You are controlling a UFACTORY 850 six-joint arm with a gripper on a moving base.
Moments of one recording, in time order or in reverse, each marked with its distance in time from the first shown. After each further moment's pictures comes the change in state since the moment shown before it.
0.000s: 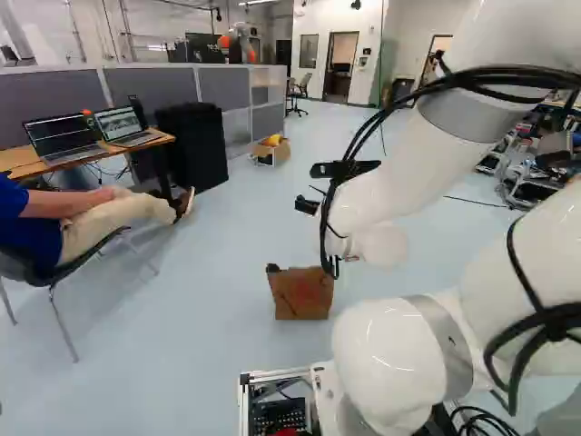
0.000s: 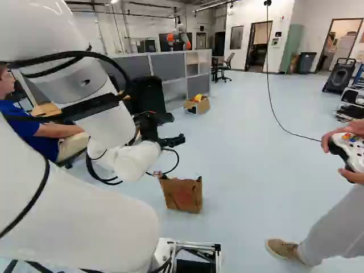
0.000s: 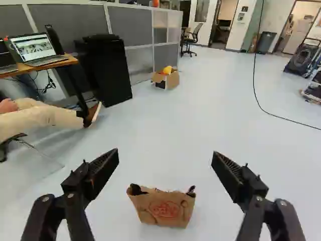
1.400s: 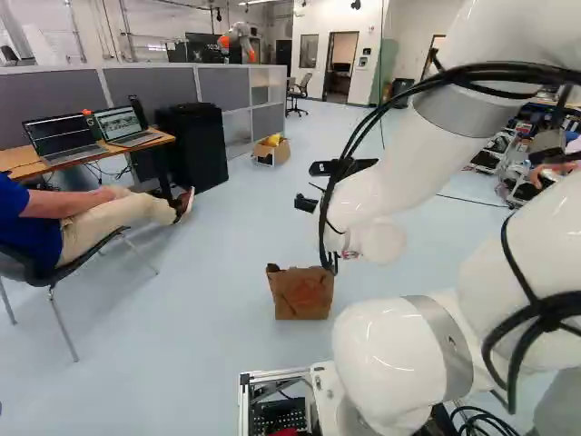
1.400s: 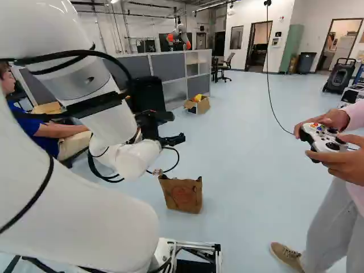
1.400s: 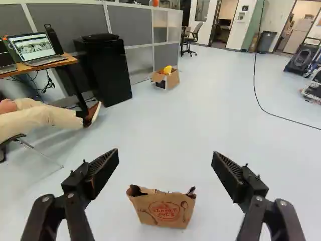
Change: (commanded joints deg) arm 0.0 -2.1 -1.8 0.0 0.0 0.0
